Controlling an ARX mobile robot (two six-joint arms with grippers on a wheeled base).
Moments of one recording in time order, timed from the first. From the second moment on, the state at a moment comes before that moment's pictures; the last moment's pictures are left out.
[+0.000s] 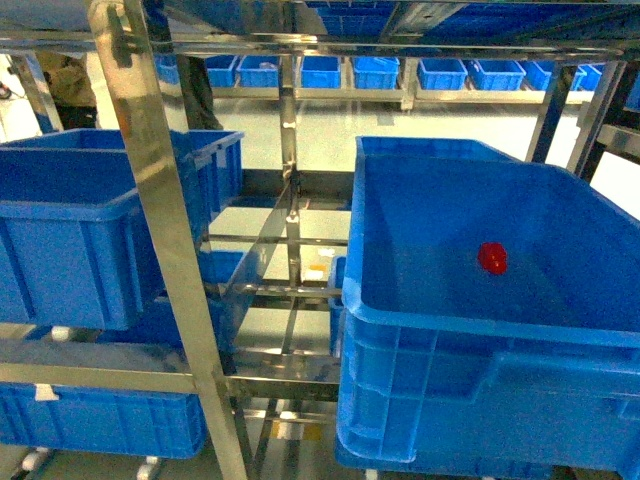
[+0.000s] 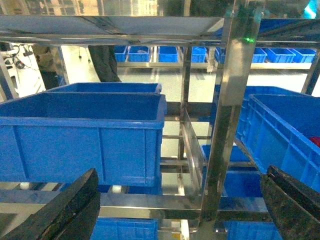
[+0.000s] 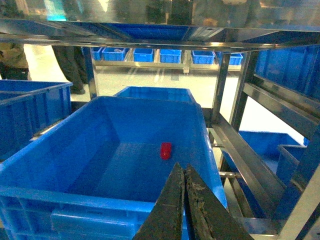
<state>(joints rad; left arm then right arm) 0.00 0.01 0.01 0.00 0.00 0.00 -0.01 0.53 0.01 0.53 0.00 0.00</state>
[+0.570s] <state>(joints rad) 0.00 0.01 0.01 0.00 0.00 0.00 0.00 0.31 0.01 0.31 0.00 0.00</state>
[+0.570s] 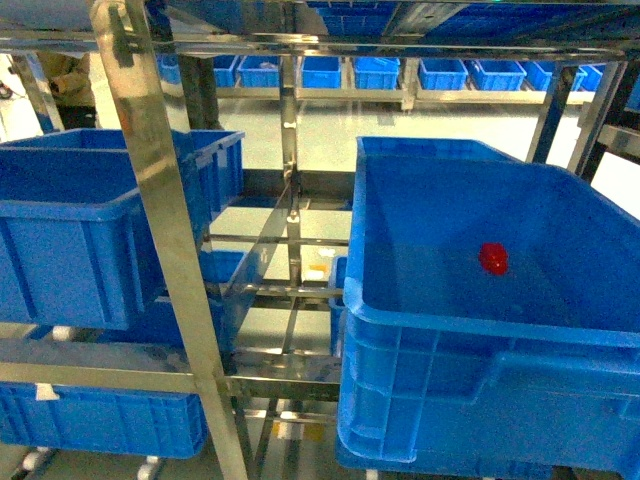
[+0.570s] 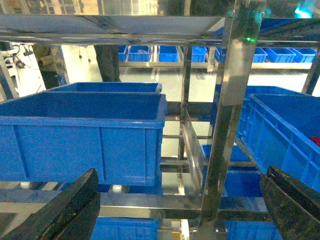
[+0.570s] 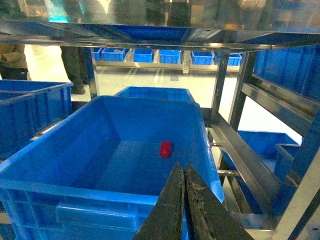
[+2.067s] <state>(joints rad) 0.00 0.01 0.01 0.00 0.00 0.00 0.00 0.00 0.01 0.00 0.00 0.00</state>
